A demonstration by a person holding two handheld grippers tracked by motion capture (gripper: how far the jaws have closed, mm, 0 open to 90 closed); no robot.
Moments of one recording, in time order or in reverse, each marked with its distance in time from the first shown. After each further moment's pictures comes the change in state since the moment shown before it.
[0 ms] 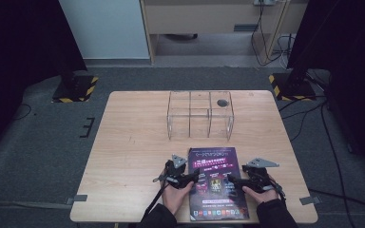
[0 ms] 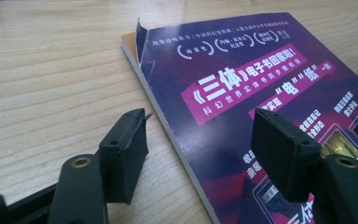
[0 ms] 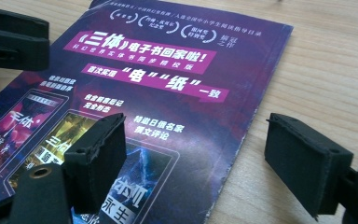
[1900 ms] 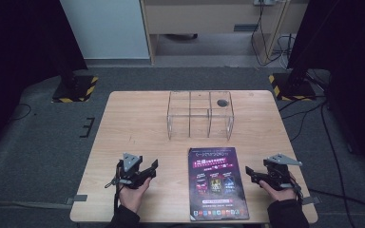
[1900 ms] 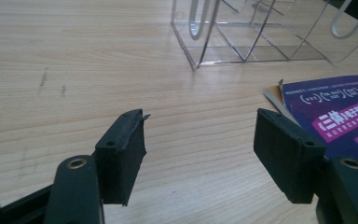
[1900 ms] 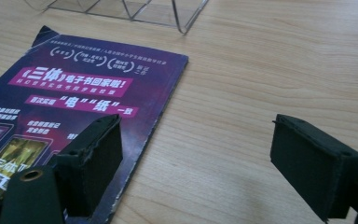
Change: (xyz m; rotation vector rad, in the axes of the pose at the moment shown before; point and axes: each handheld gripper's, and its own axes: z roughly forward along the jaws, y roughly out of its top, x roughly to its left) left arm 0.092 -0.003 -0.094 -0.197 0.163 -0.028; right arm -0.032 0.009 -0.043 -0.069 -0.160 0.048
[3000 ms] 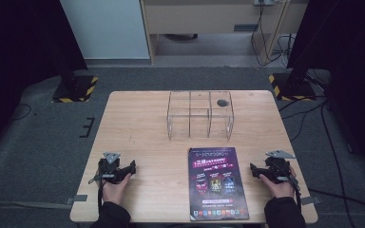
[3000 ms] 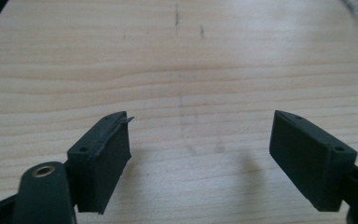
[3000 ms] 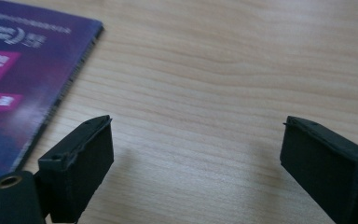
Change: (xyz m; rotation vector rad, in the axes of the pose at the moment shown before) left arm 0.080 -0.018 0.012 0.161 0.243 -0.046; right arm -0.027 -0.005 0.033 0.111 -0.190 -0.009
